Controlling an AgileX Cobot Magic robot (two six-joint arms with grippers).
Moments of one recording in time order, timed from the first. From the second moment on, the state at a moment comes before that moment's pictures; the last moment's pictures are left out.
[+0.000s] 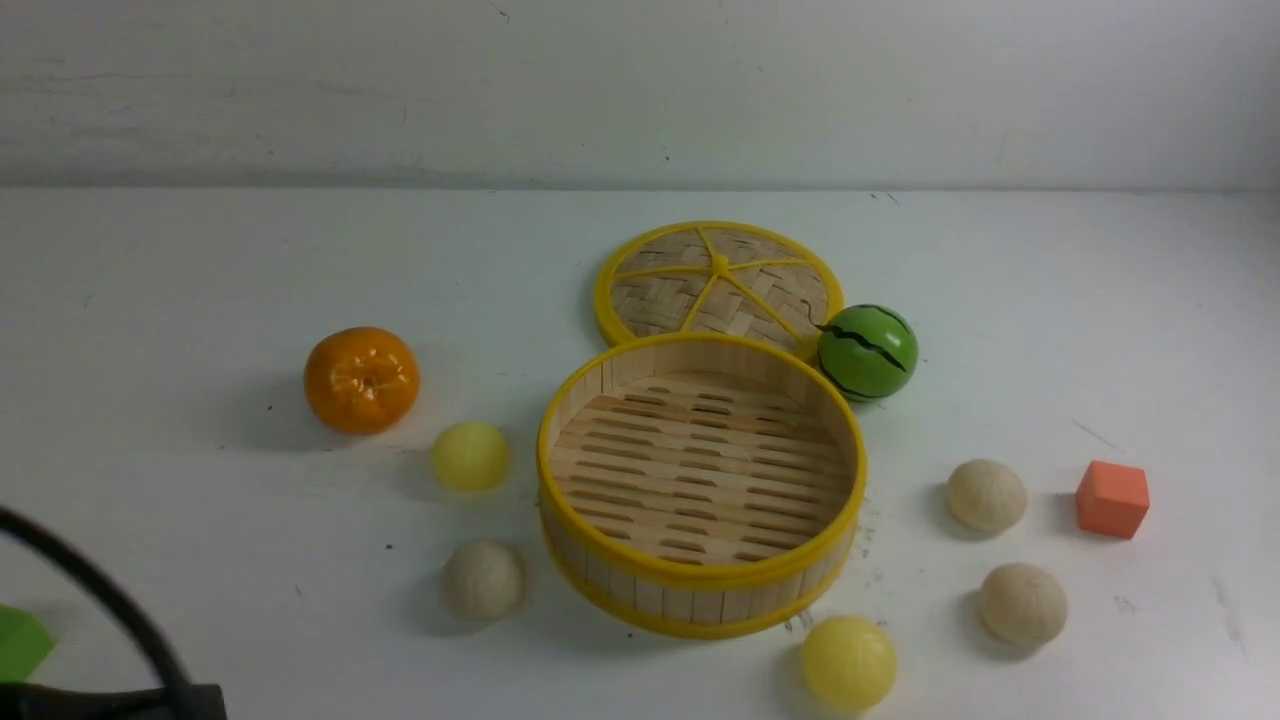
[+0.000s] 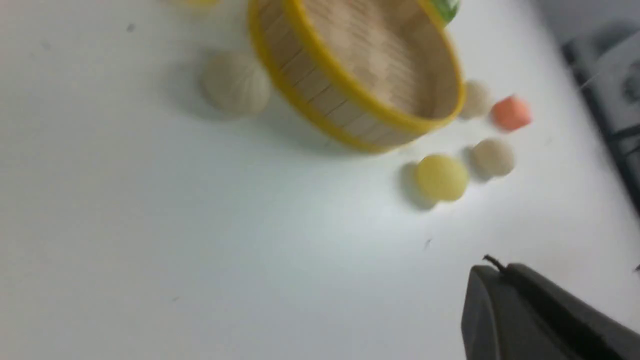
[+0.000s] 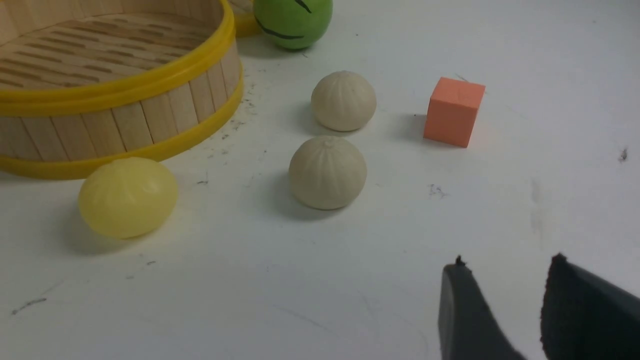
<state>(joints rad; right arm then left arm) 0.05 -0.01 0.02 0.16 0.39 -0.18 -0.13 0.57 -0.58 -0.56 0.86 -0.07</state>
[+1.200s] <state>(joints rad) 0.05 -0.01 0.02 0.16 0.39 -0.18 -0.49 1.77 -1.28 0.02 0.92 -0.18</state>
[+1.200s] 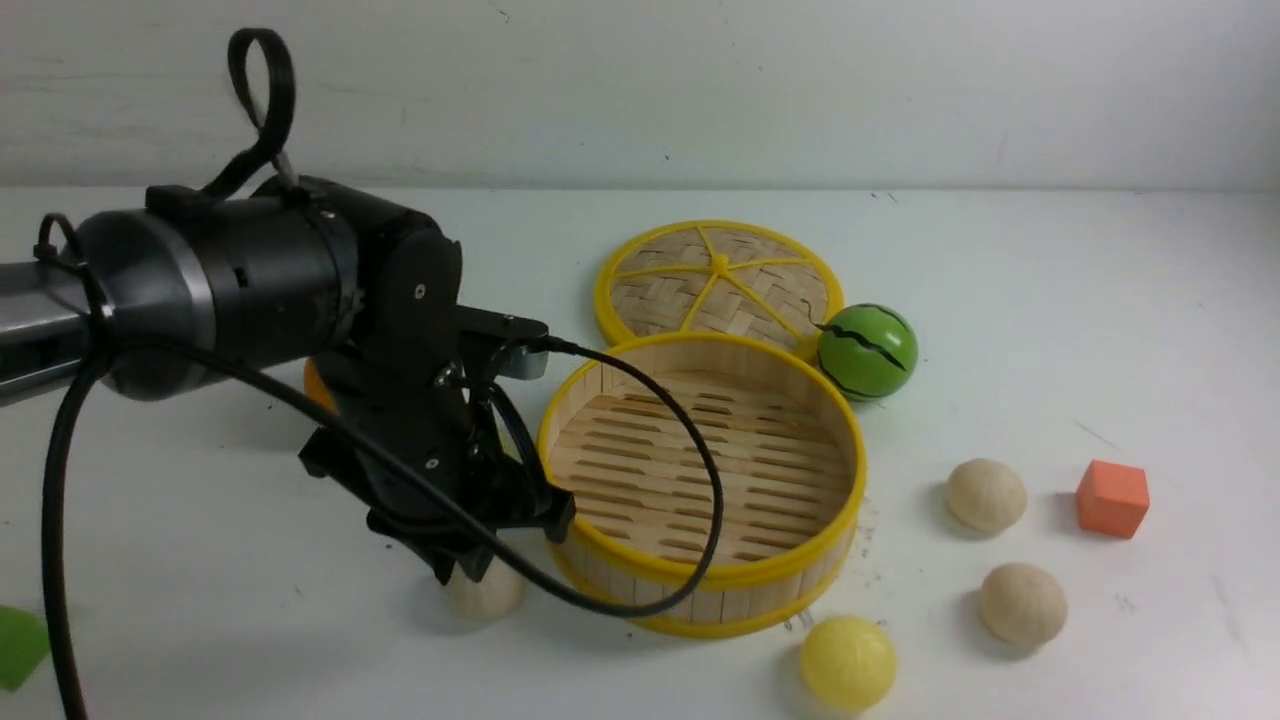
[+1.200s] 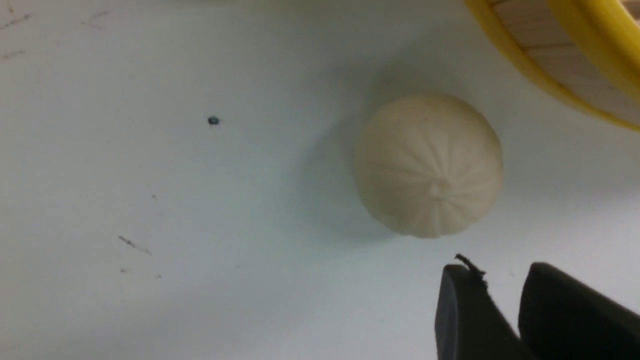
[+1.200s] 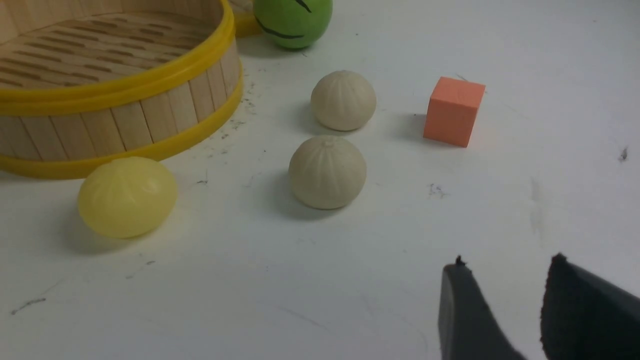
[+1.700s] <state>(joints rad) 0.05 -0.01 0.02 0.16 0.39 -0.18 -0.49 1.85 -1.28 0.05 0.81 -0.16</state>
